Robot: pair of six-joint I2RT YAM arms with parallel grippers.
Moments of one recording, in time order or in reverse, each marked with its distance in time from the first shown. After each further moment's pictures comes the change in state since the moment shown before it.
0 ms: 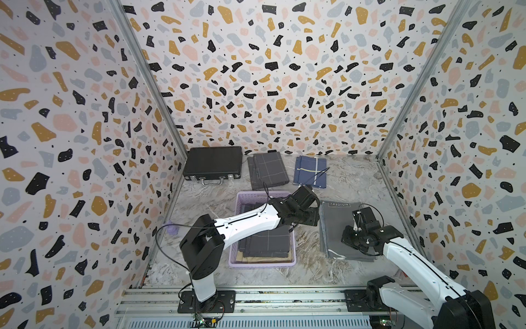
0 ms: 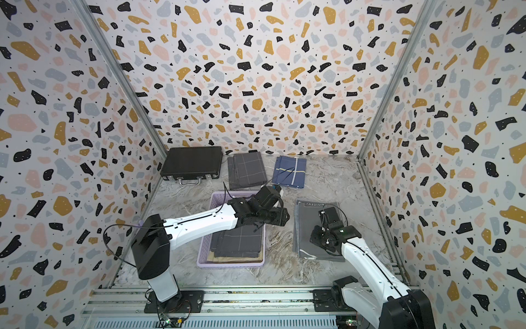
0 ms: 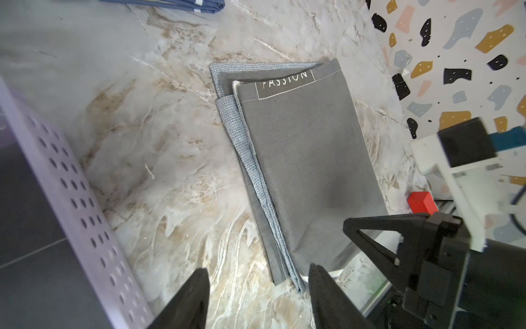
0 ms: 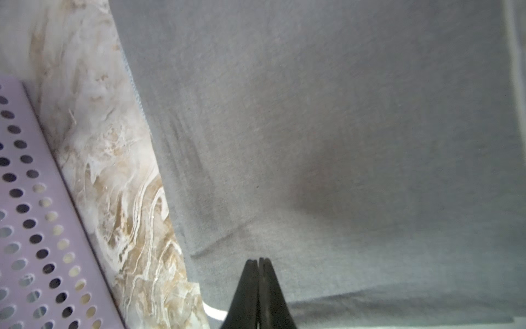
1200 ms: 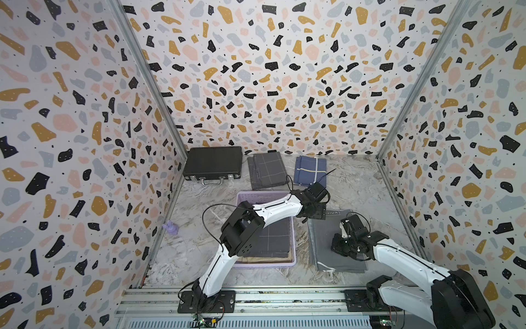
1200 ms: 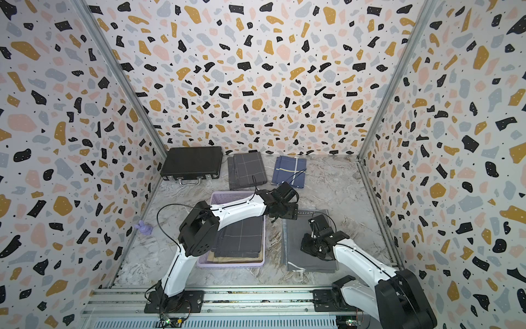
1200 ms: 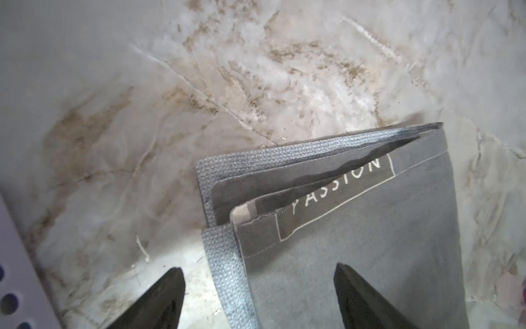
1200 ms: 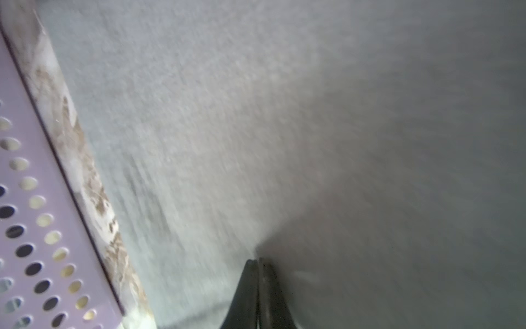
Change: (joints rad) left arm 0.039 0.433 0.381 -0.153 -0.074 -0.040; right arm 0.141 0.023 -0.125 0.144 -0.124 0.052
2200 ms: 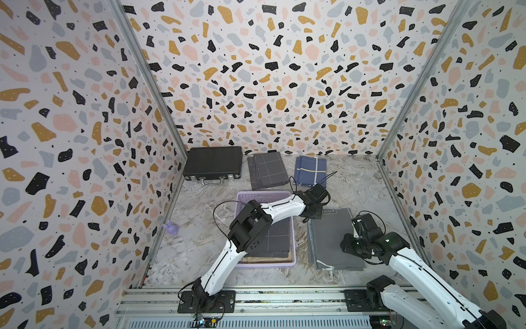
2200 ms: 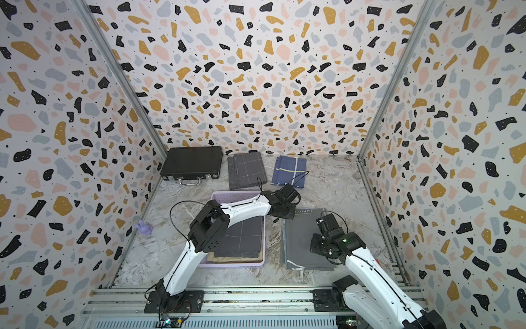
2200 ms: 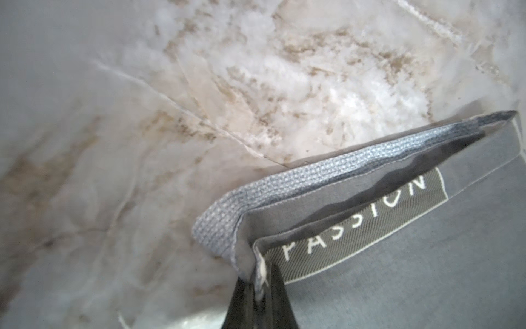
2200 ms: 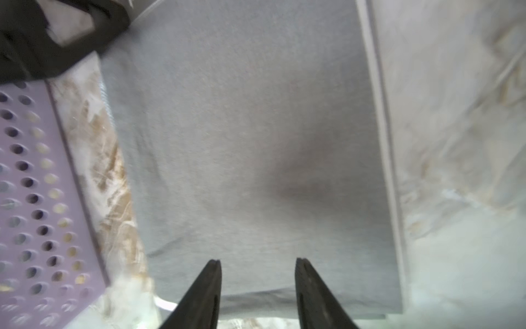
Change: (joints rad) left arm 0.028 0.107 0.075 0.003 -0.027 0.125; right arm -0.023 -0.192 0.106 -0.301 0.157 -0.079
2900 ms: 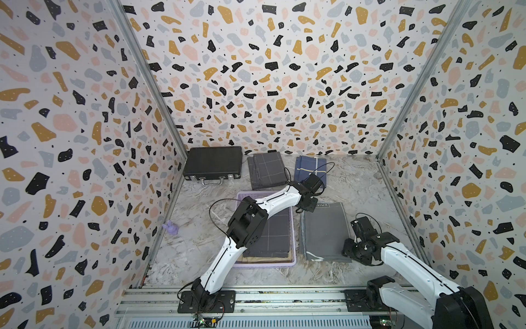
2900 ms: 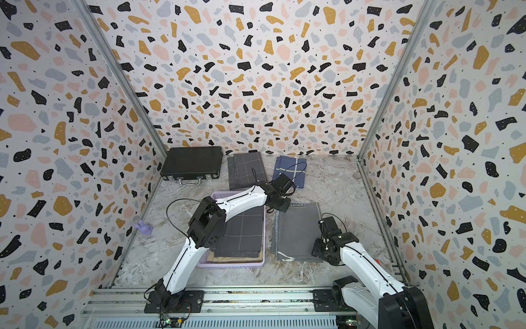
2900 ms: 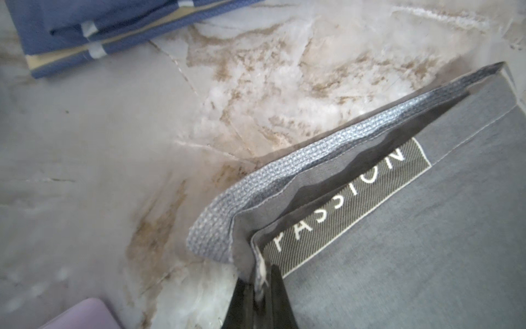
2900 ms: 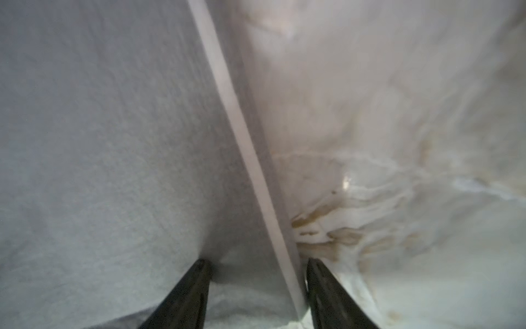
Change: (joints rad) left arm 0.055 0.029 0.128 -0.124 0.016 0.252; right arm -0.109 0.135 -0.146 0.126 -0.055 0.003
